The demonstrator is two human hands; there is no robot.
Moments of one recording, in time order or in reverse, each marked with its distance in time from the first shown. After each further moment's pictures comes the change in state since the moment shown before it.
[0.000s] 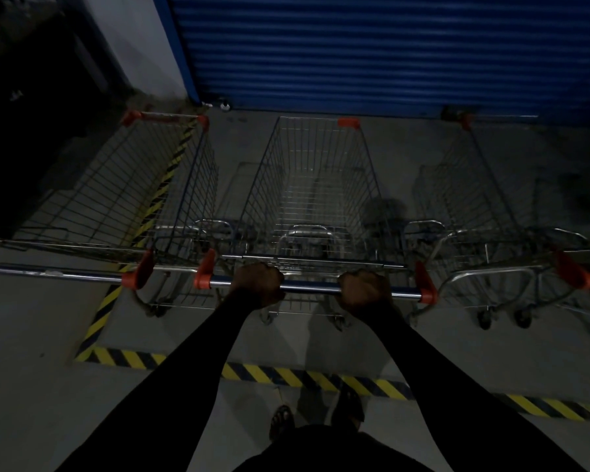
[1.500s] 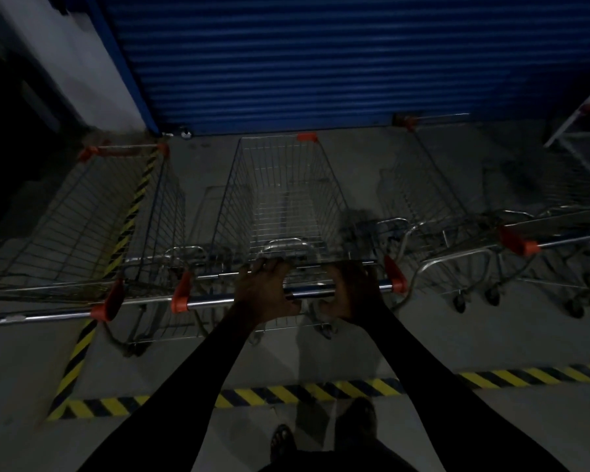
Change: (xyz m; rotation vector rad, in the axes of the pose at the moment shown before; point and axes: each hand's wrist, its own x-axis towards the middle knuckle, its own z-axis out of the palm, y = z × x) left_hand -0.006 0.057 -0.026 -0.228 0.305 0.043; right_hand -0.029 0.007 -0.047 0.227 -0.024 0.197
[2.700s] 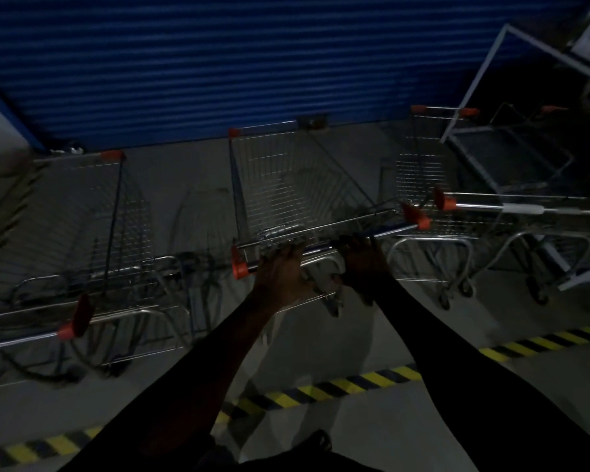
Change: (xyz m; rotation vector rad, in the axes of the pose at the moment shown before) left_hand 0.221 0.614 0.099 -0.166 -0.103 0.063; right_hand -0.110 0.615 -0.189 -0.191 -0.209 0.113
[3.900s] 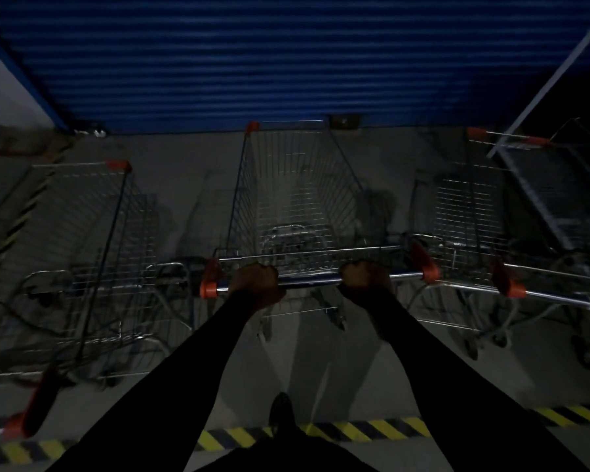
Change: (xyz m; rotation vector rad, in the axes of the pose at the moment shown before) left_hand 0.170 -0.112 0.002 0.366 -0.165 -0.127; right_hand 0.197 0.048 0.049 -0.028 -0.326 -0.003
